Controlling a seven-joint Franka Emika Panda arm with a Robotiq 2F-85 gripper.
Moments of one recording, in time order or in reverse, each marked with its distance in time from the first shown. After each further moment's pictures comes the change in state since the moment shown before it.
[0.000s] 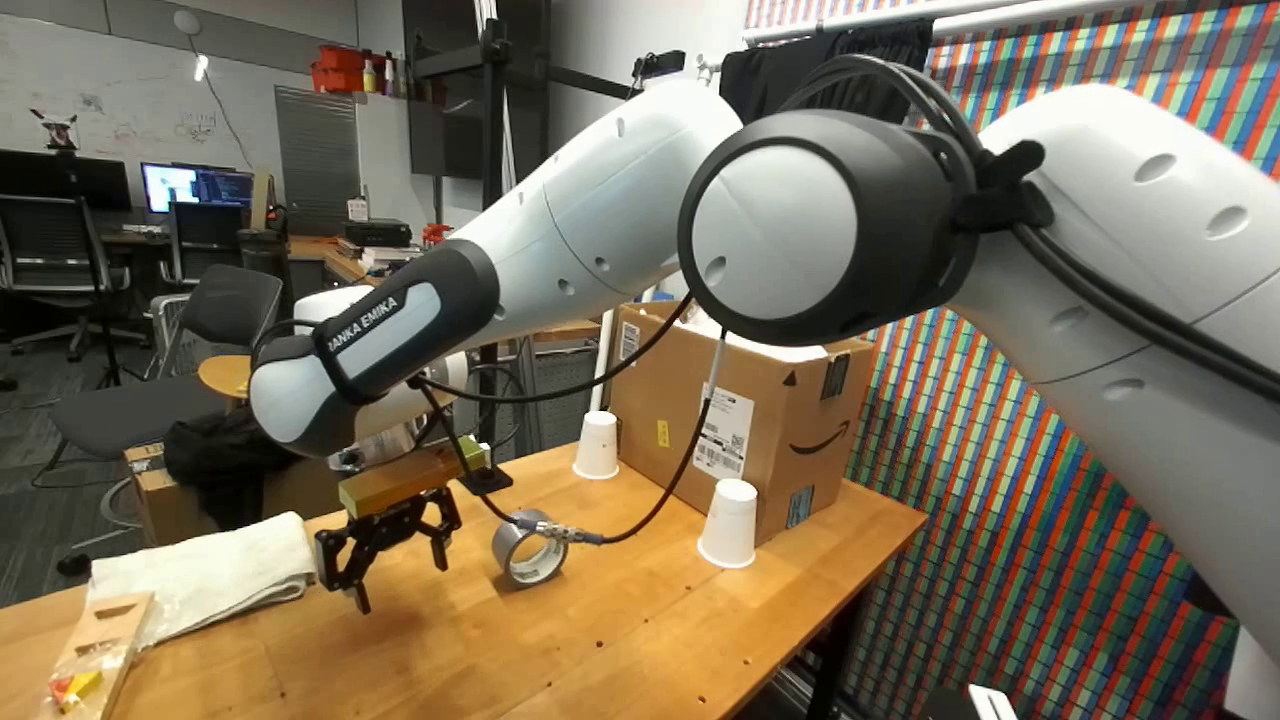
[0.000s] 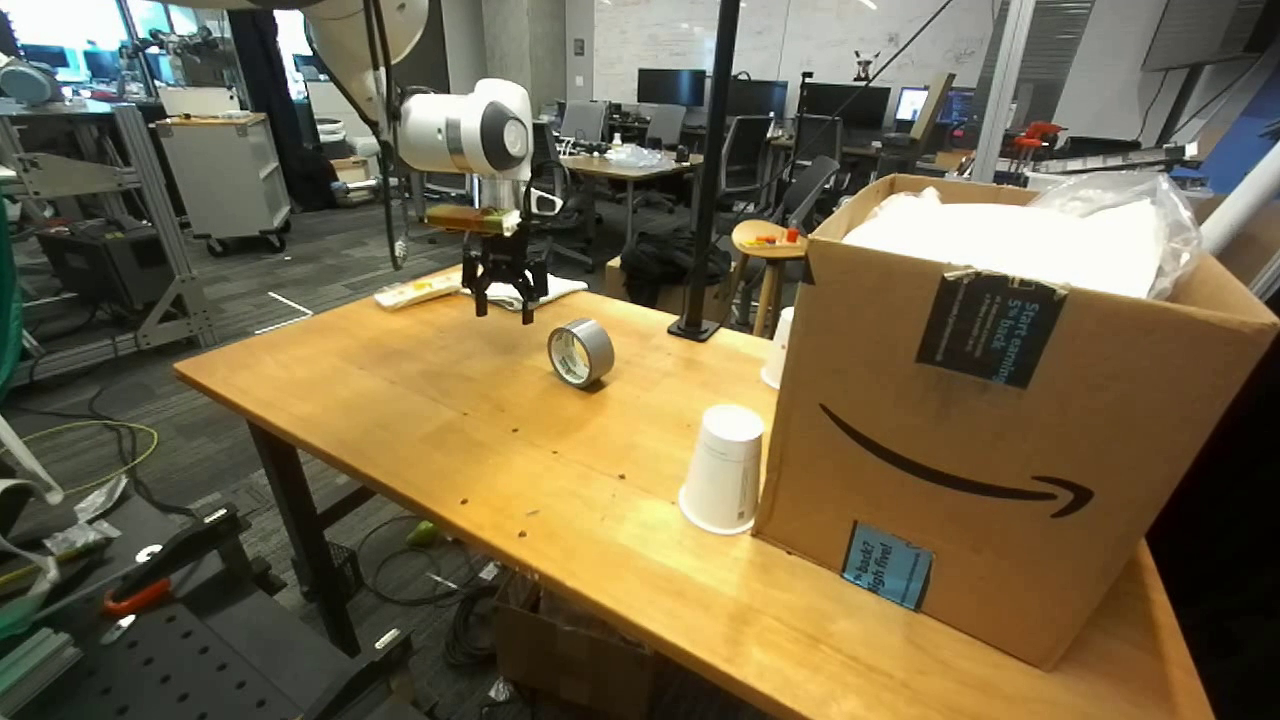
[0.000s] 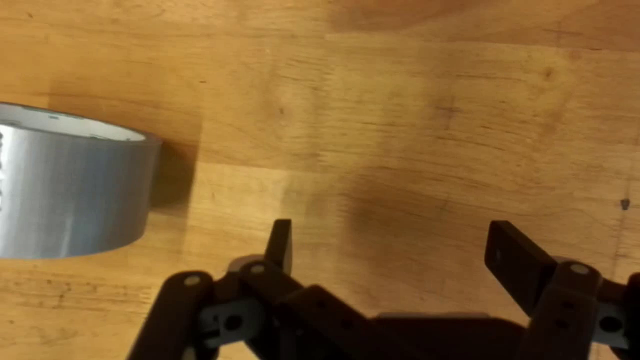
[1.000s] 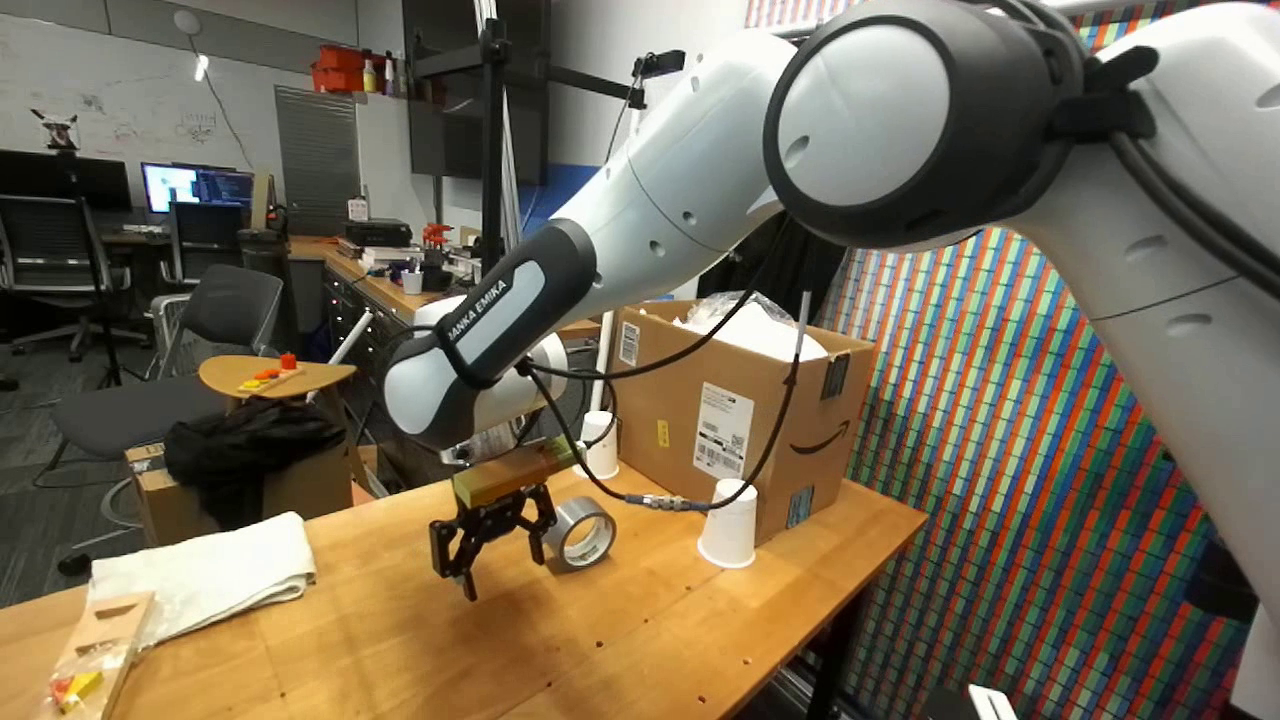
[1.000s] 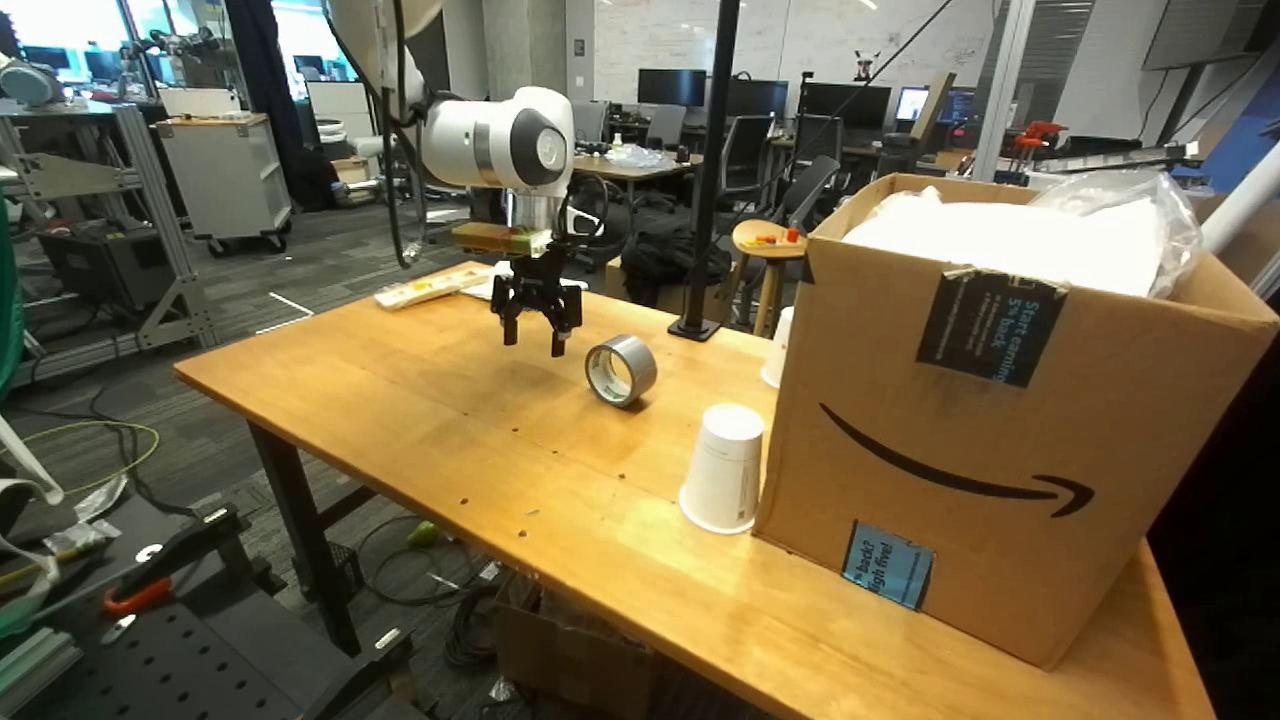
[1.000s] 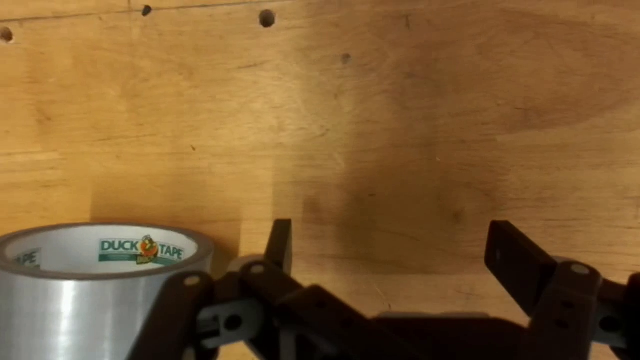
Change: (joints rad) arm -0.110 -0.177 -0.025 -0.330 0.000 0.108 0.000
